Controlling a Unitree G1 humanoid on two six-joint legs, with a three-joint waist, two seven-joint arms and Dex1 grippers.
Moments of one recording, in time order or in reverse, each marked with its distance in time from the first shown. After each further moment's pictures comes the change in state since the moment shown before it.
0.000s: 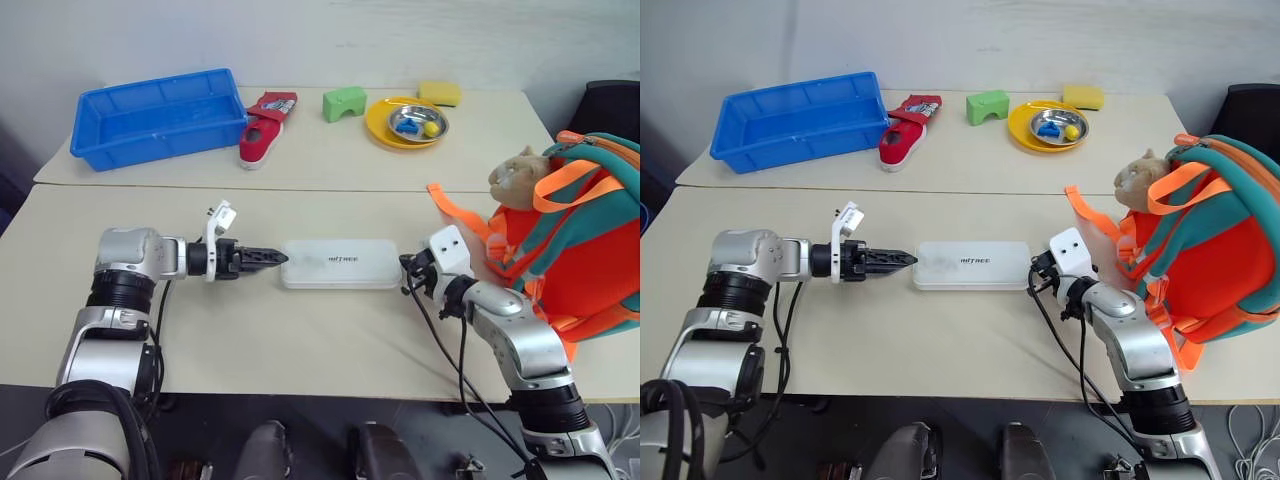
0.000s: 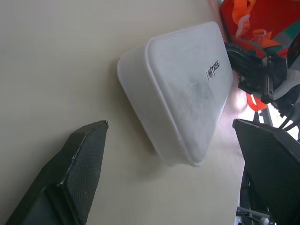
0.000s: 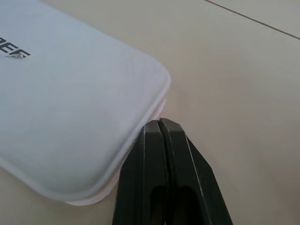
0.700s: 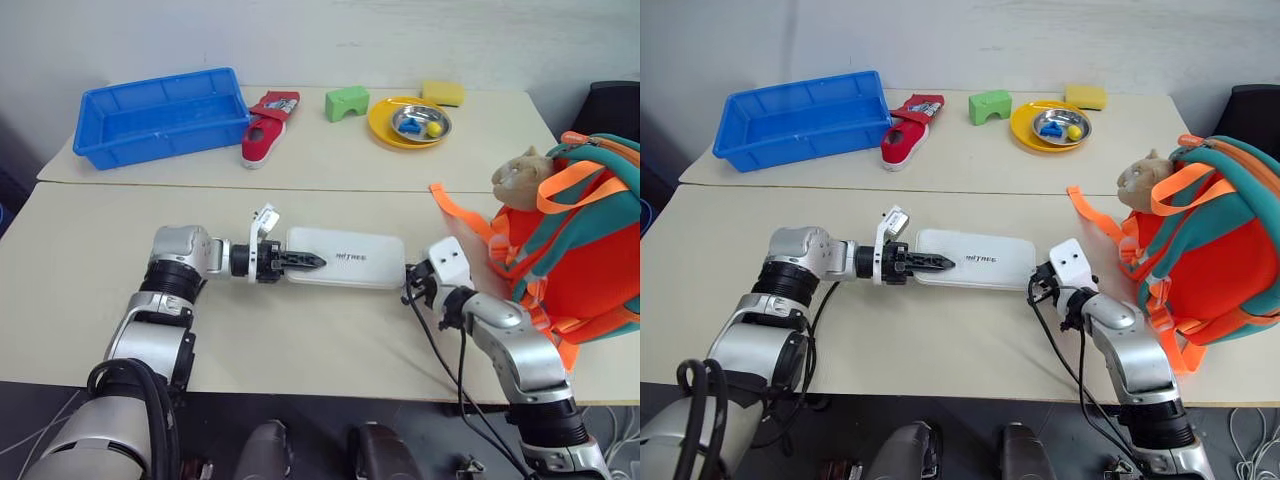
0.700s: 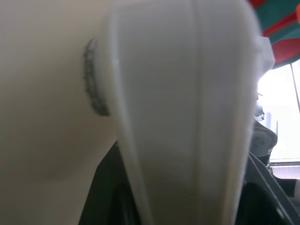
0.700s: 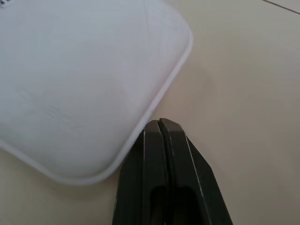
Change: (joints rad) left arm -0.069 -0.129 0.010 0.123 -0.029 0.050 -0.089; right arm 0.107 0.006 -0.025 -0.086 -0.017 0.003 -0.010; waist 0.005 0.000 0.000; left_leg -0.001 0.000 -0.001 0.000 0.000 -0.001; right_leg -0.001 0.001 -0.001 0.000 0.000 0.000
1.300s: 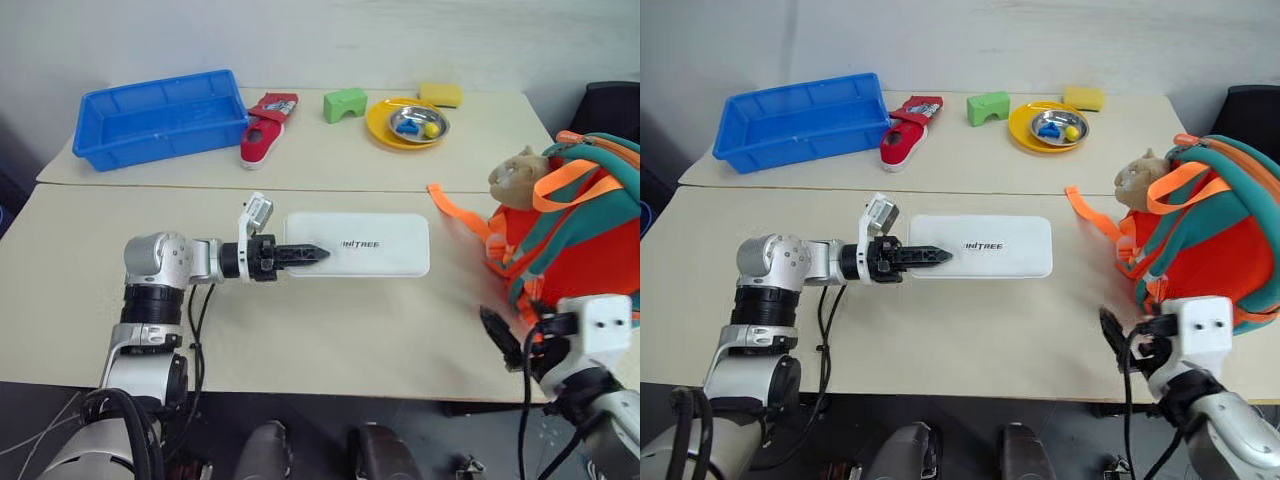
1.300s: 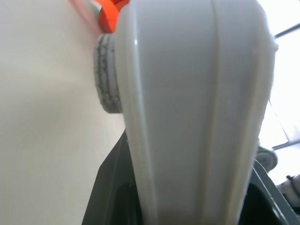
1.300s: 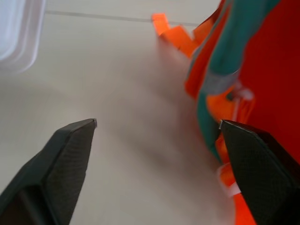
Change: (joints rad) left arm 0.172 -0.009 0.167 -0.456 -0.186 0.087 0.071; right arm 0.458 0.095 -0.665 -0.734 0.462 0.349 -0.249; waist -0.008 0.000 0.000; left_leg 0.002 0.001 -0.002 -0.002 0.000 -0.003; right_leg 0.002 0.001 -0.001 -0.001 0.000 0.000
